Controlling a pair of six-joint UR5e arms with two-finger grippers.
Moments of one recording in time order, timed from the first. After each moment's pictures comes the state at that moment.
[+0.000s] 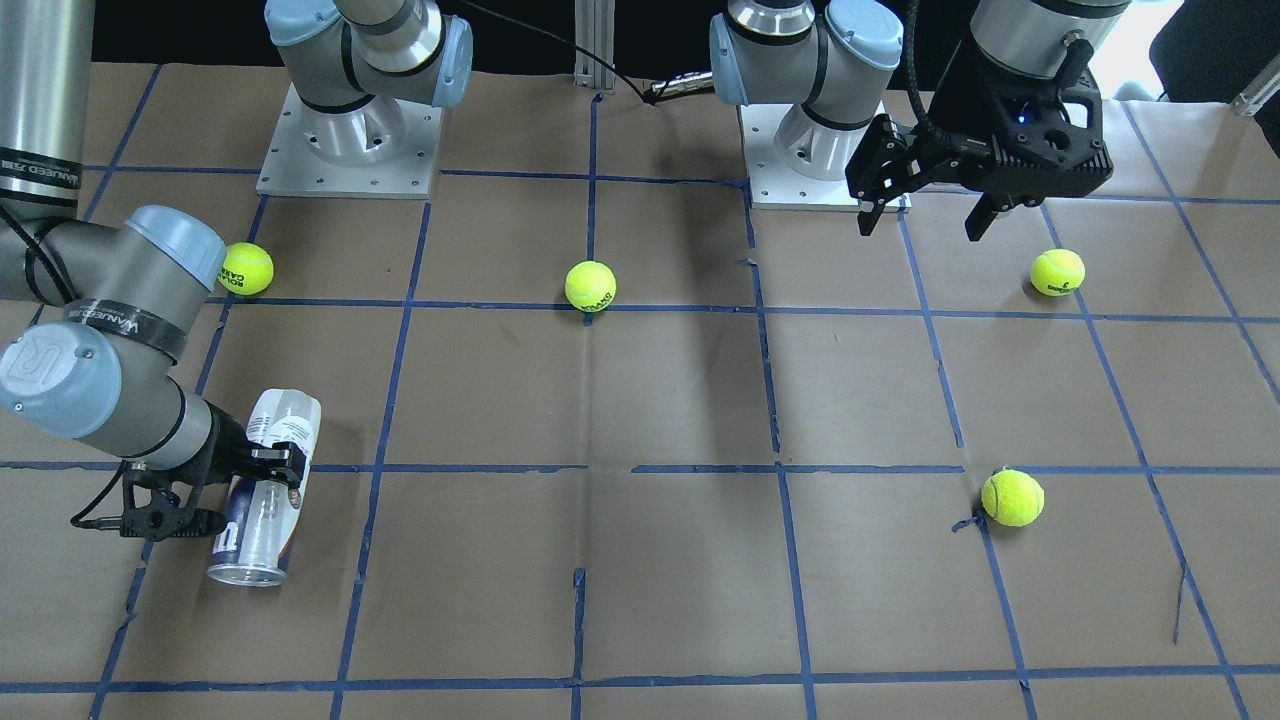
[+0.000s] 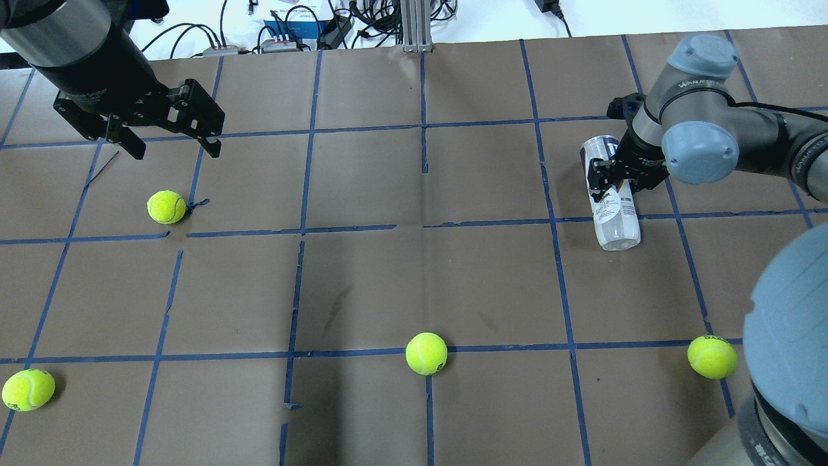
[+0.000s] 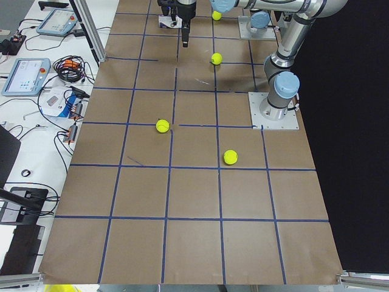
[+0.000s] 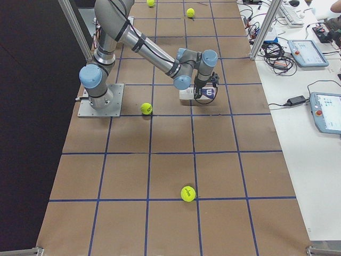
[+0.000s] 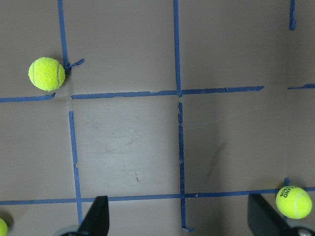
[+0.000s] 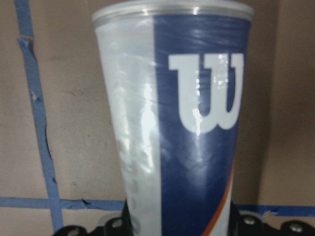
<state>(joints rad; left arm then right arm) -1.50 -1.53 -1.53 -1.64 1.56 0.10 1.36 -1.13 1.76 -2.10 -1.52 -0.23</state>
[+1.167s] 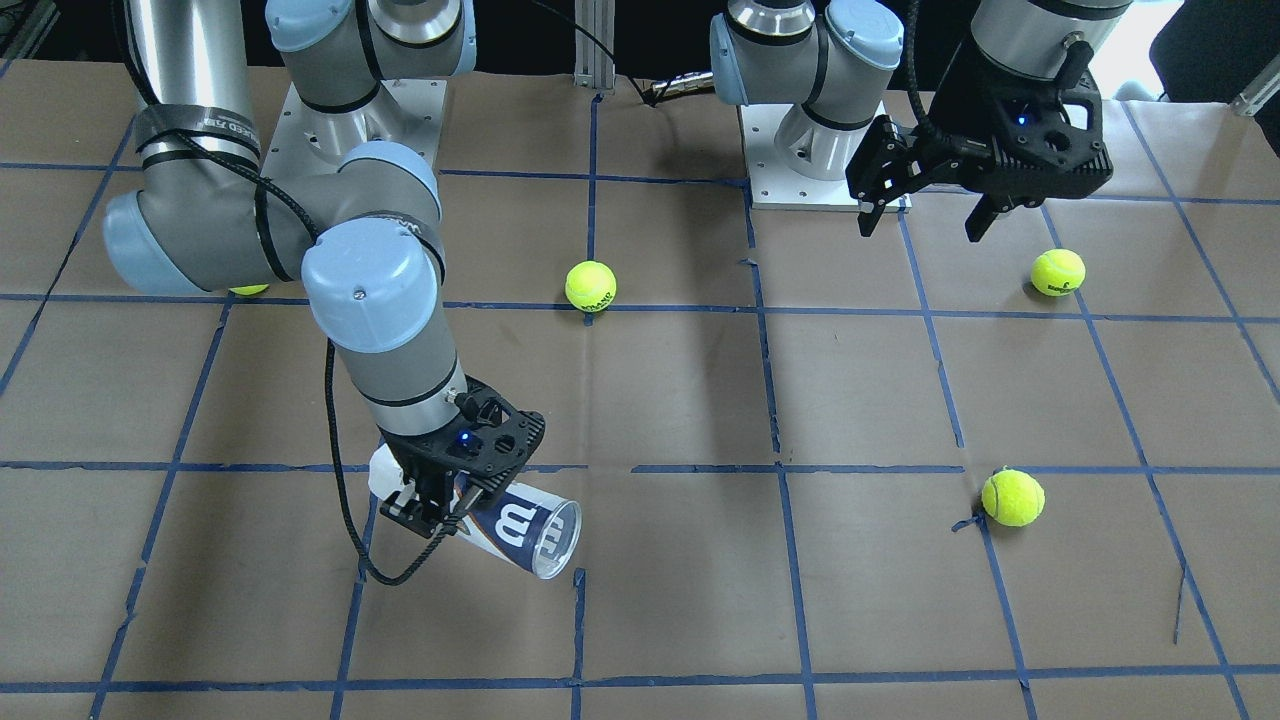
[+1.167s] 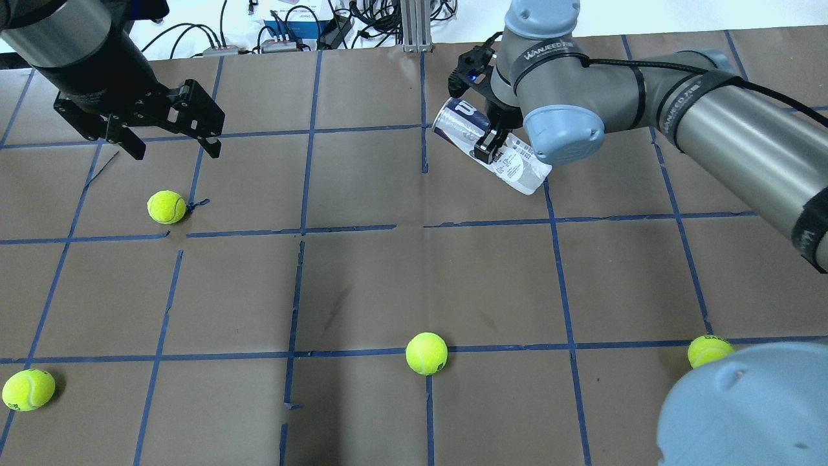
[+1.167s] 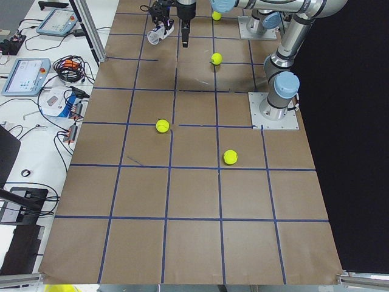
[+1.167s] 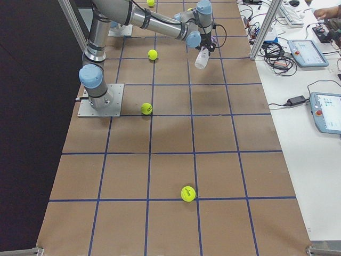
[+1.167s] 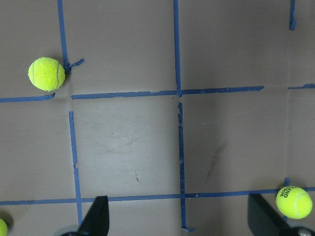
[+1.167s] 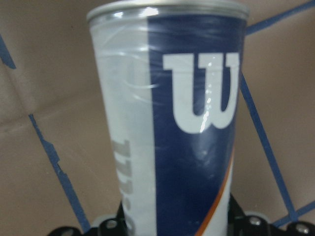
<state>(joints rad) -1.50 -1.53 -1.53 -1.64 1.56 0.10 1.78 -1.09 1.56 -2.25 -1.55 -1.04</state>
